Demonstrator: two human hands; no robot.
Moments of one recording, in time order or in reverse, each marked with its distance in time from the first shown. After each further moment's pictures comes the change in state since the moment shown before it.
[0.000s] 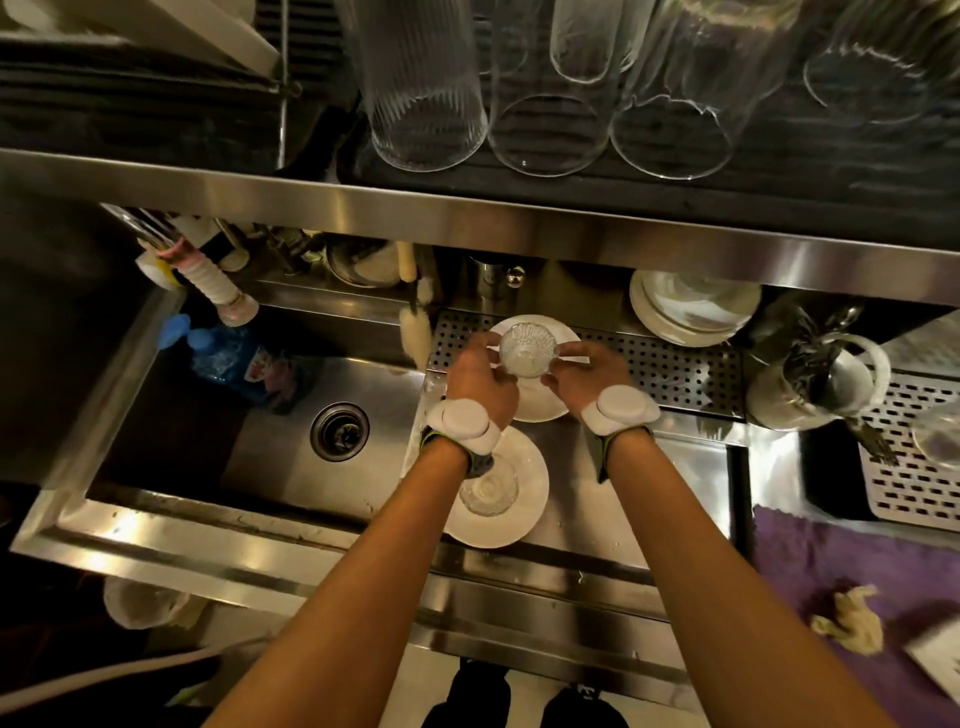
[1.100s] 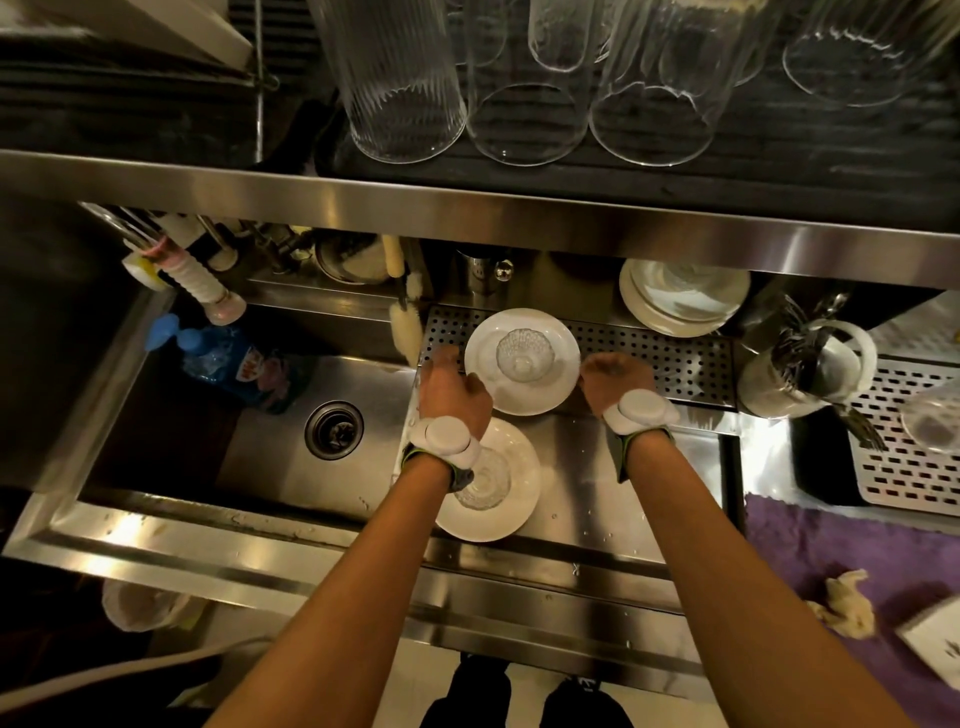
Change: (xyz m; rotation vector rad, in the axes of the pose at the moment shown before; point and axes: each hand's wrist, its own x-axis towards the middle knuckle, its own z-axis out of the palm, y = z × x) left_hand -0.012 -0.021 -0.005 0.060 0.093 -0.104; right_hand 0.001 0.024 -0.031 -0.034 0.060 0.118
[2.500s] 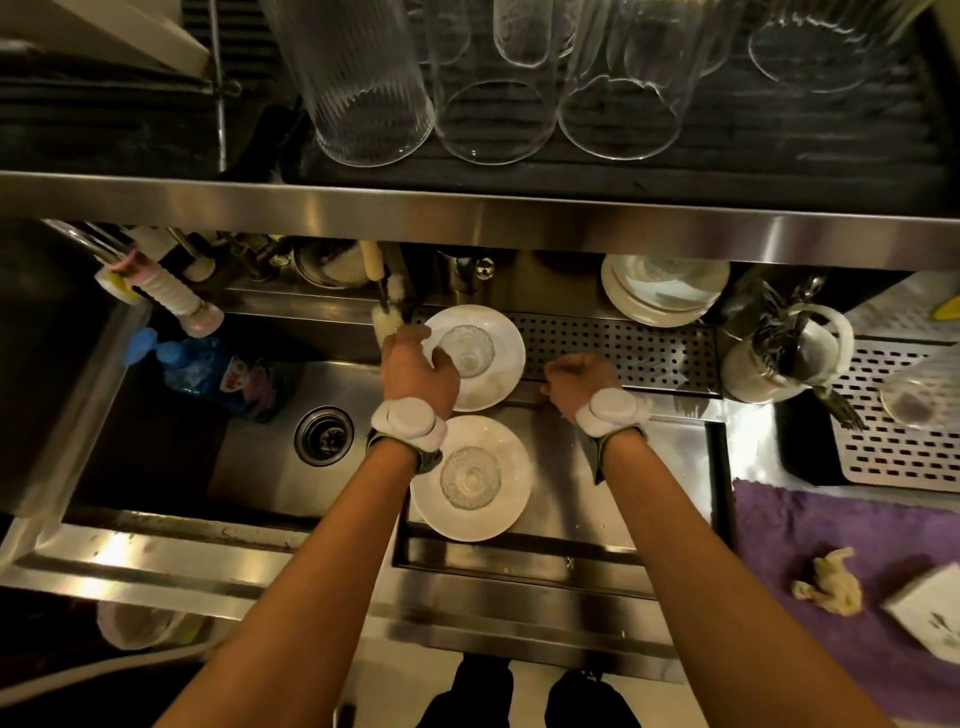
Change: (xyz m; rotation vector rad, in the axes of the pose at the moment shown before) left_hand 0.014 0.015 -0.020 -0.018 0.073 0.018; right_hand -0.023 -0.015 0.007 0.123 -0.120 0.101
